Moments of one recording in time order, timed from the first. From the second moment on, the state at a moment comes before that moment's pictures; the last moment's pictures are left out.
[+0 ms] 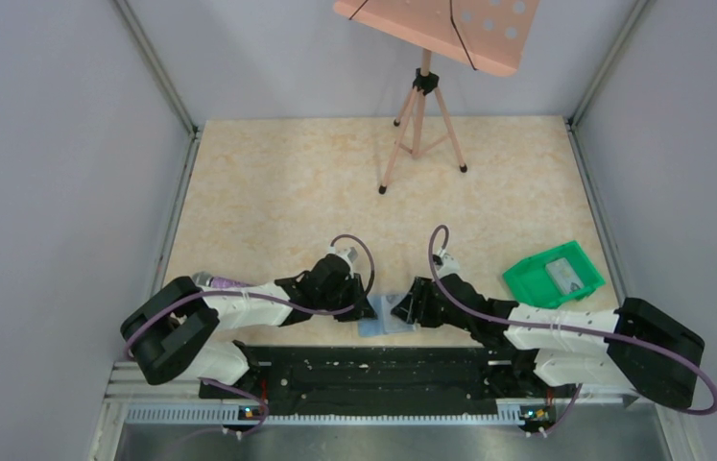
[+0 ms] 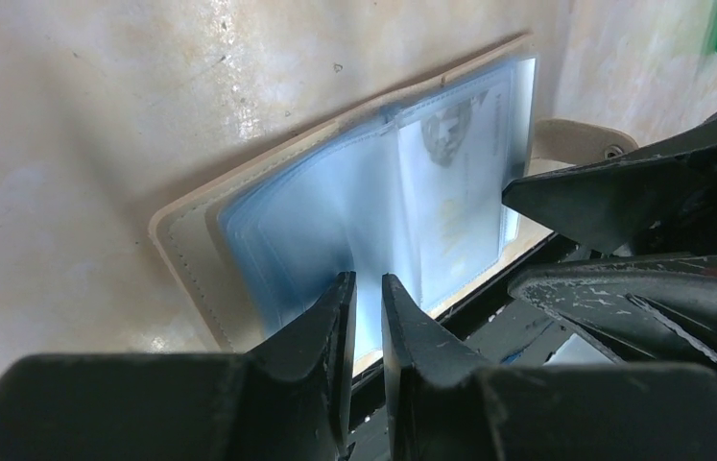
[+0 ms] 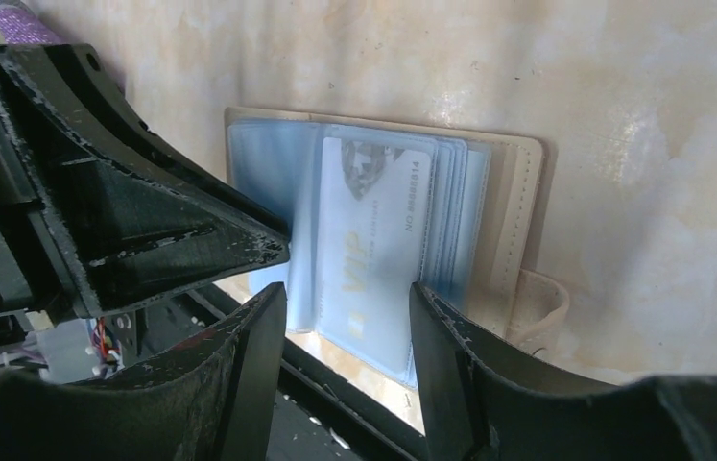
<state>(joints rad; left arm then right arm) -0.87 1.38 0.47 0.10 0.21 -0.97 1.01 1.13 0.29 0.22 0.10 1.01</state>
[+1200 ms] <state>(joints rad) -0.89 1.30 0.48 -0.05 0.13 -0.98 1.01 1.16 0.28 0.41 -0.04 1.07</state>
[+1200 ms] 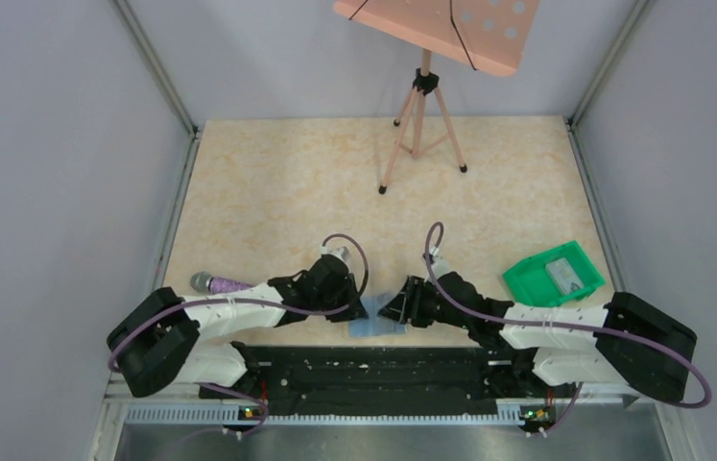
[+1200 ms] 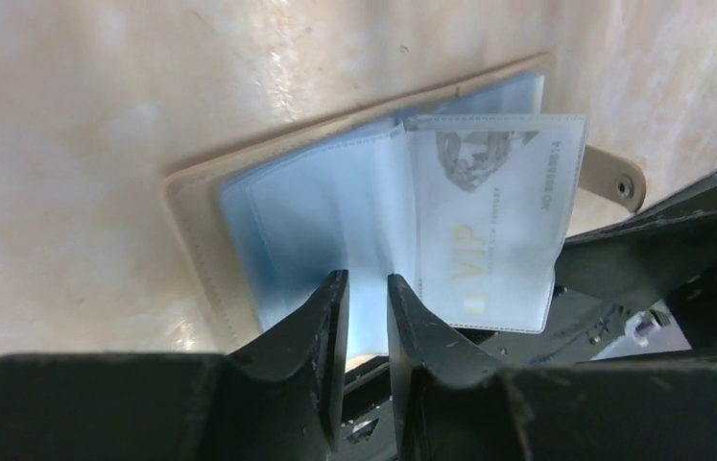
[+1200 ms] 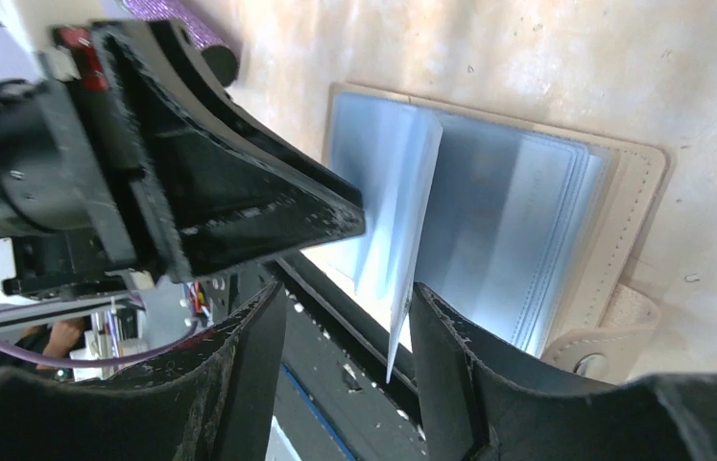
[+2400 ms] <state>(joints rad) -0.75 1.06 0.59 -0.43 -0.04 -0.89 1.01 1.44 0.39 0.52 -0.21 1.04</state>
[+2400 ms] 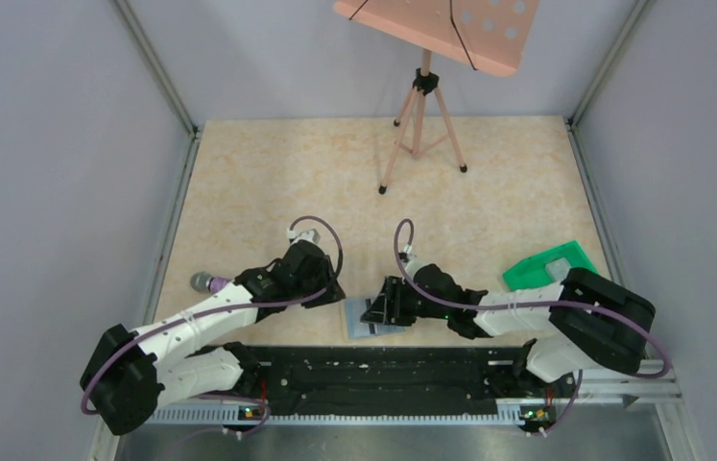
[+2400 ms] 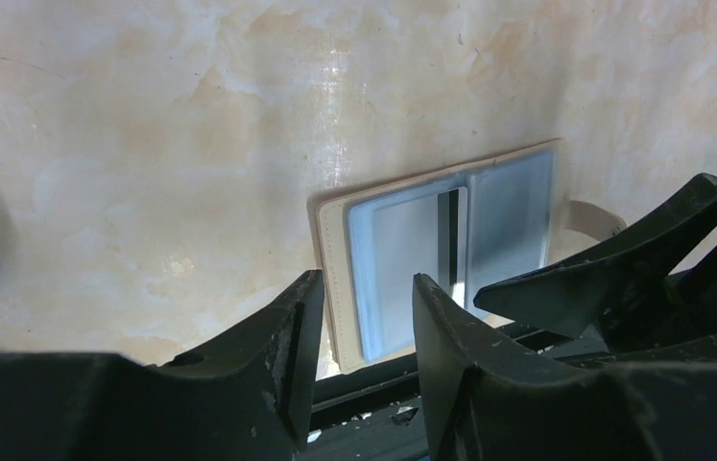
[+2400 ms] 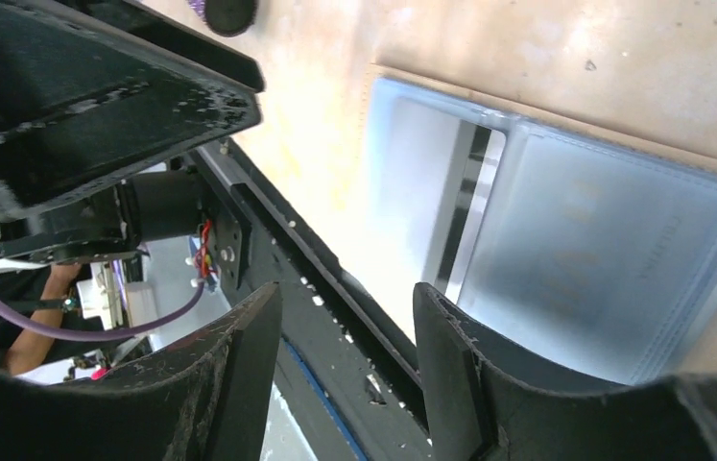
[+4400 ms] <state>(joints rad) -0.76 1.21 0.39 -0.05 0.19 -0.97 0.99 1.48 0.38 0.51 -0.13 1.00</state>
